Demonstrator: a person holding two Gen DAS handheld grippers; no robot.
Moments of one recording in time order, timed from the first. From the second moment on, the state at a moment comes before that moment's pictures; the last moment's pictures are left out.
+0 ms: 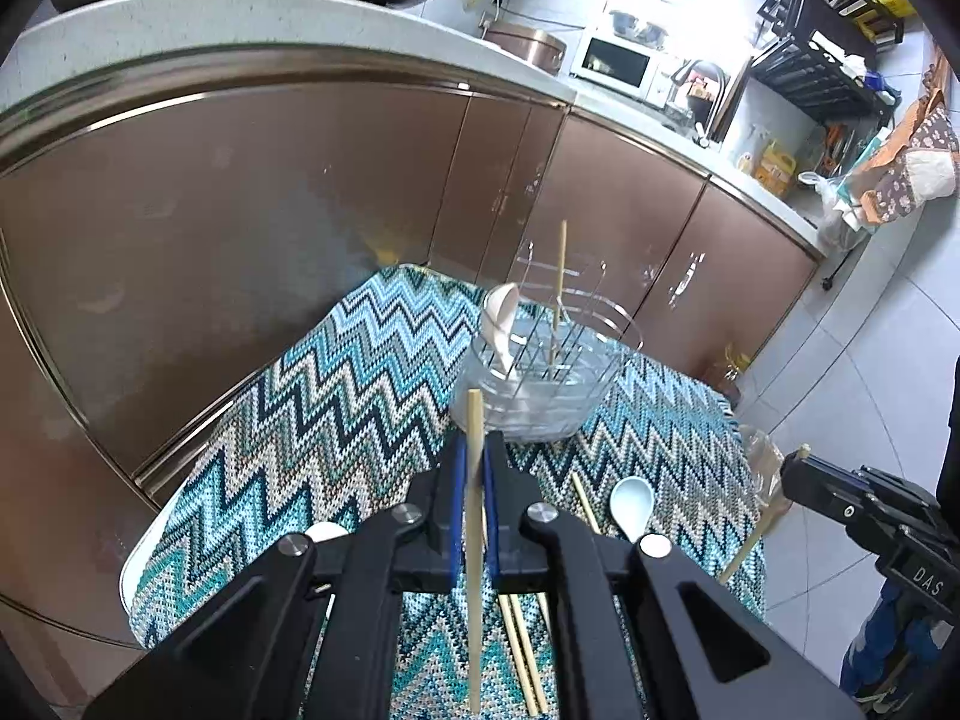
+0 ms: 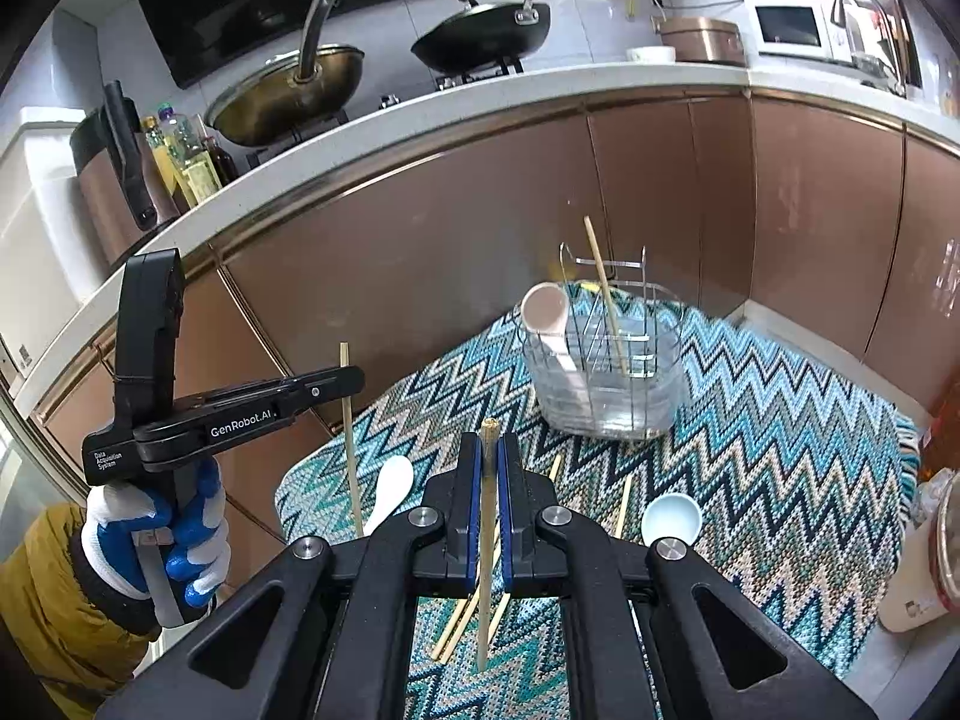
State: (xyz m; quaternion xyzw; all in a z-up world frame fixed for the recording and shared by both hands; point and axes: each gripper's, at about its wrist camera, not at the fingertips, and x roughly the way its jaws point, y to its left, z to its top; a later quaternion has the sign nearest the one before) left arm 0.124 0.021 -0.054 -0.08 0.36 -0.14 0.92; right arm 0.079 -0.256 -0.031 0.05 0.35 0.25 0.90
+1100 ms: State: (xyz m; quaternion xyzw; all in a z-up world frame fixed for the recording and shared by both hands) left arm 0.181 0.010 0.044 -0.14 0.20 -0.15 0.96; right arm 0.133 -0.277 0.090 0.06 0.18 0.25 0.95
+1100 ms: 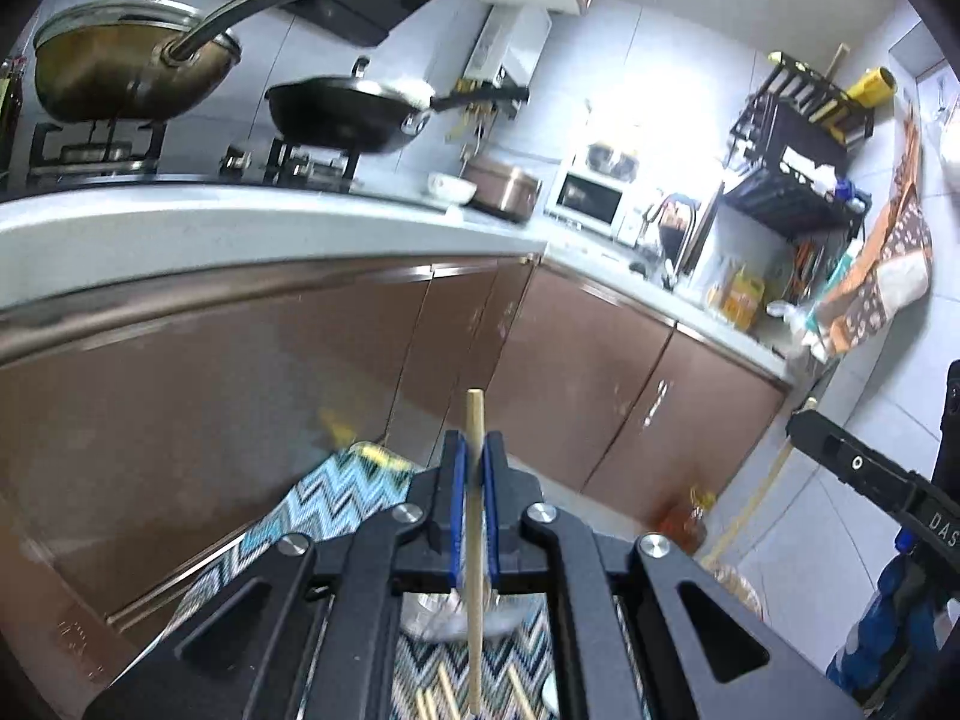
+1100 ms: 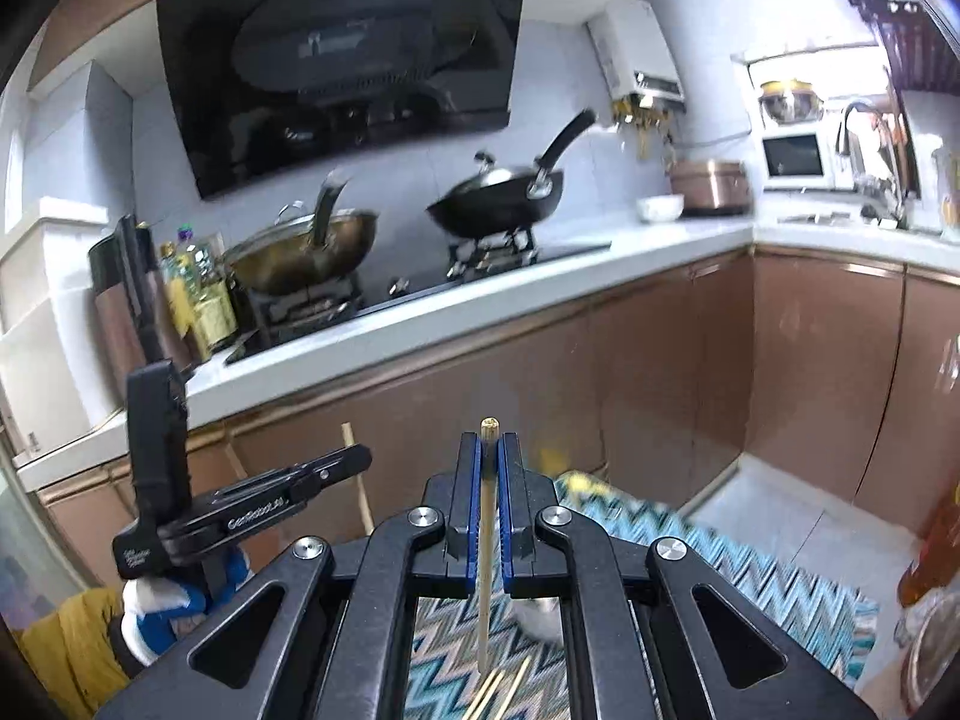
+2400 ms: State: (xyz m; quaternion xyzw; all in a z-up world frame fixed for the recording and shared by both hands) left arm 0.256 -0.067 -0.052 -0.09 0.18 -0.10 0.97; right arm 0.232 -0.288 -0.049 0.01 0.24 0.17 0.96
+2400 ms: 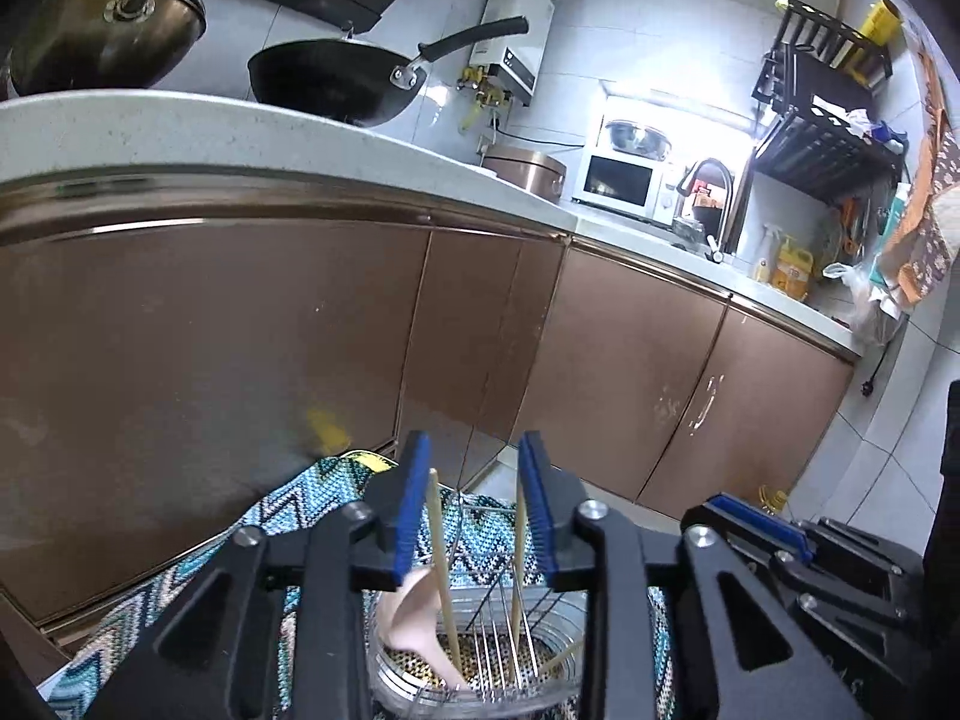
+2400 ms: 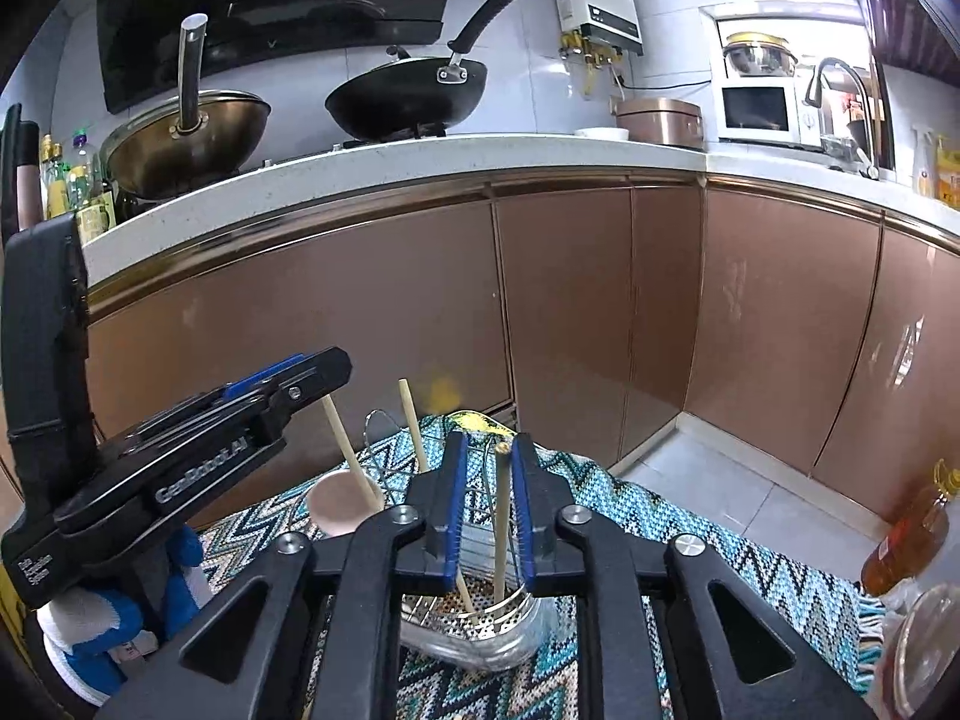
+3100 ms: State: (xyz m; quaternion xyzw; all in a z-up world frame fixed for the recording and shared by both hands) left arm 0.175 -0.015 -0.060 -0.07 0.27 -0.11 0.95; right arm 0.142 -0.269 -0.038 -0.01 0.27 0.18 0.95
